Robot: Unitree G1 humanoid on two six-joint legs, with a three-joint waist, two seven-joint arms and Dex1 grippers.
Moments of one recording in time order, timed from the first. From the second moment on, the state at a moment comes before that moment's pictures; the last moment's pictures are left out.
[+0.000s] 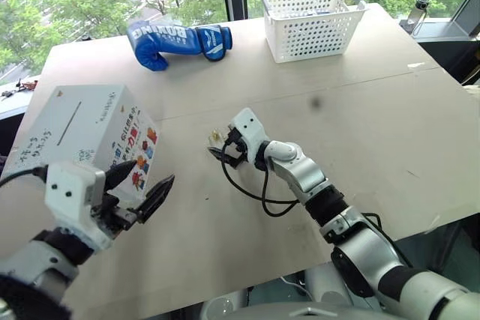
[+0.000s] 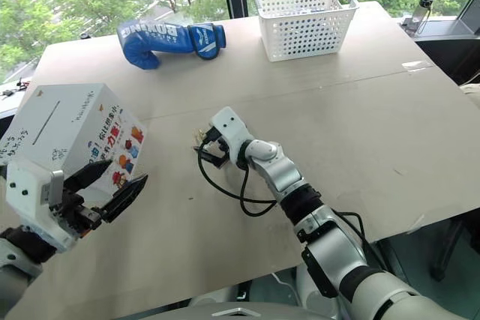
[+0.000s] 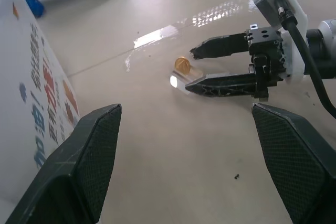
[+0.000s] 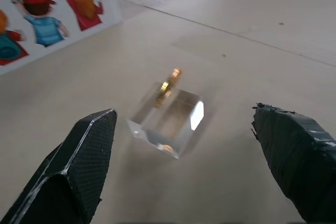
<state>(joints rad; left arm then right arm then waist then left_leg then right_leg) 0.54 0.56 0.72 -0.94 -0.80 0.68 -0.45 -0.74 0.13 0.35 0.54 0.08 0.29 0.45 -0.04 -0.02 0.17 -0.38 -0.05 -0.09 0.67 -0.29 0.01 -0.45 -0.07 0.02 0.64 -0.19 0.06</state>
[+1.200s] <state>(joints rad) 0.60 0.47 0.65 -0.91 -0.71 0.51 -0.45 -0.82 0.13 0.34 0.81 0.05 -0.07 0.49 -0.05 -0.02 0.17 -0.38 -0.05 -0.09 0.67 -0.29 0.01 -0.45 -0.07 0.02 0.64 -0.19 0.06</state>
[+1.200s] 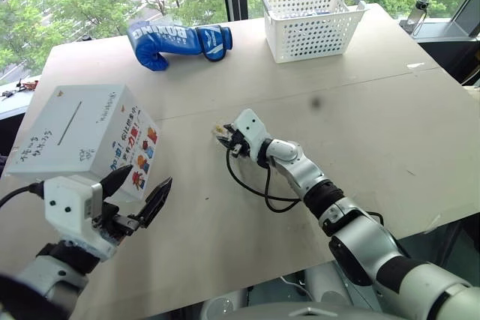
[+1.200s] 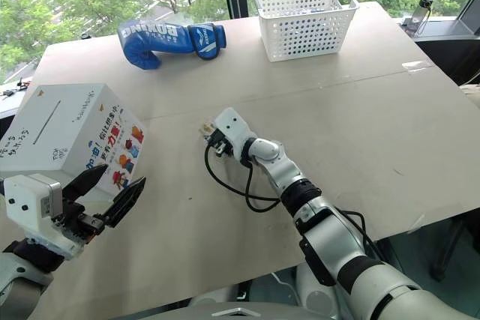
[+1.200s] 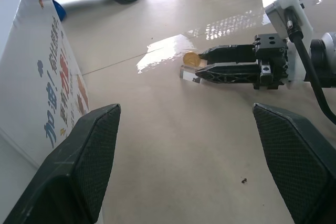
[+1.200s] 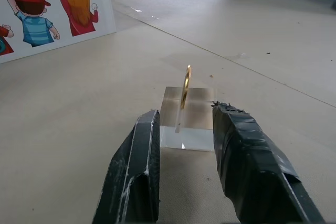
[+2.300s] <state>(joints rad) 0.57 0.48 0.62 -0.88 -0.70 0.49 -0.45 -0.74 0.13 0.39 0.44 0.06 0.22 0.60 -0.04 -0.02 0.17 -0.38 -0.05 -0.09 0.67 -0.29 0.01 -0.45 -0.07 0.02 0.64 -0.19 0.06</state>
